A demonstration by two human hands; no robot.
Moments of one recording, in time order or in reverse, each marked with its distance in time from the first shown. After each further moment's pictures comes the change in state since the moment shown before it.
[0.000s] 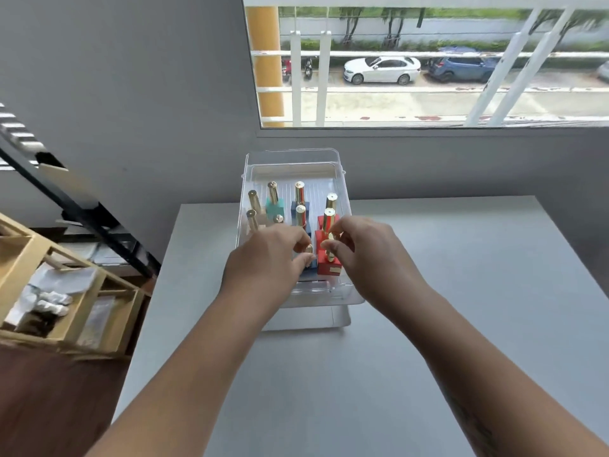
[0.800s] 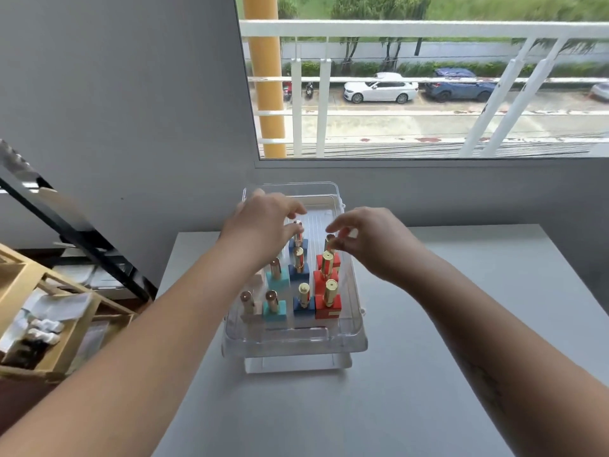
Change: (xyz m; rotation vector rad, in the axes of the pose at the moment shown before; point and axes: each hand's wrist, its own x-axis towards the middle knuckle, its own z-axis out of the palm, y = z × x) left_hand 0.108 -0.013 -0.018 0.070 -0.006 0.093; right_hand 0.079 0.017 -0.028 -0.048 -0.142 -0.033
